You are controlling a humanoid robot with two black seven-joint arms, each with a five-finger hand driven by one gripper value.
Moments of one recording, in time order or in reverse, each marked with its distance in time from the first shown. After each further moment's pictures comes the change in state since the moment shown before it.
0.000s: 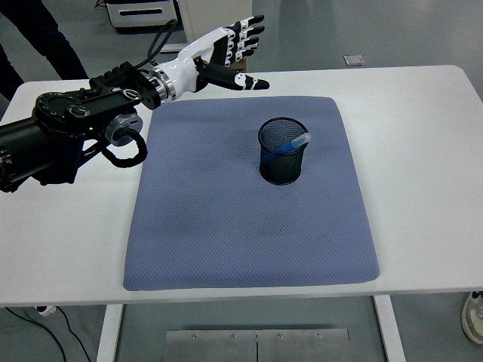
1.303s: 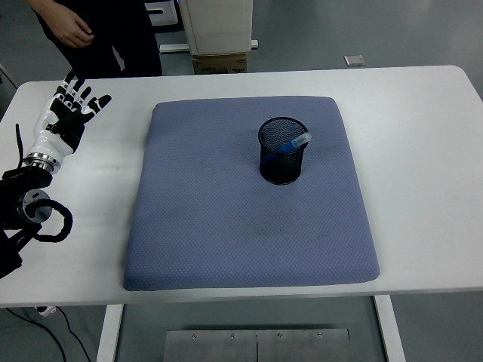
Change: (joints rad) left arm 0.600 0.220 -0.699 0.062 -0.088 -0.023 -0.018; right arm -0.001 0.000 0.000 0.000 0.000 0.000 0.000
